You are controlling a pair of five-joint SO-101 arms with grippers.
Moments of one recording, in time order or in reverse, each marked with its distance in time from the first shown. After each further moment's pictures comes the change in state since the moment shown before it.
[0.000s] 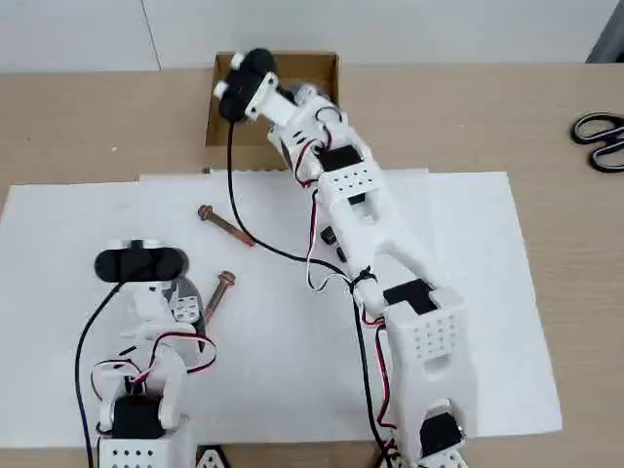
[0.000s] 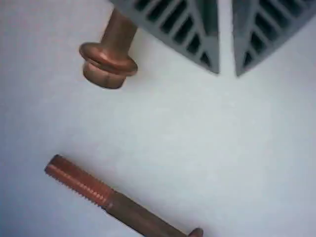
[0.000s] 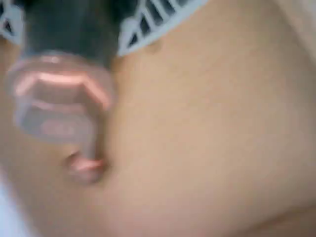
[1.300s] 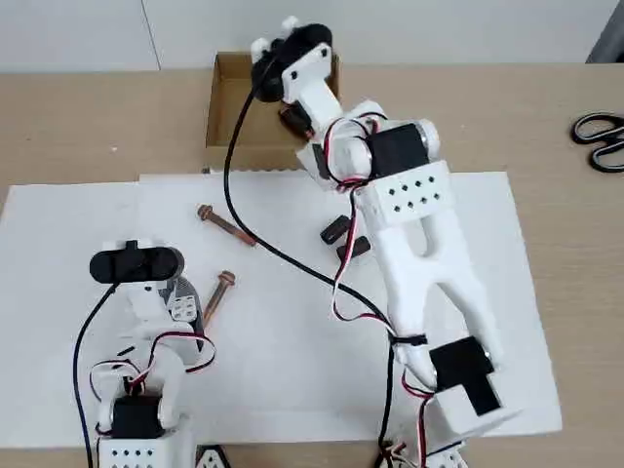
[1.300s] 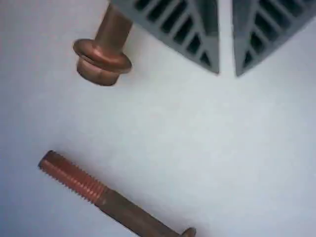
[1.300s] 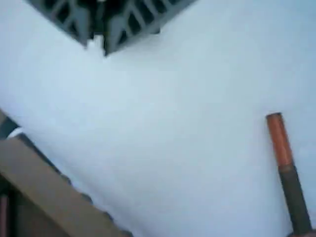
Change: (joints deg) left arm -0.6 0.0 0.0 0.0 1.1; right arm 0.7 -31.7 -1.3 59.3 -21.7
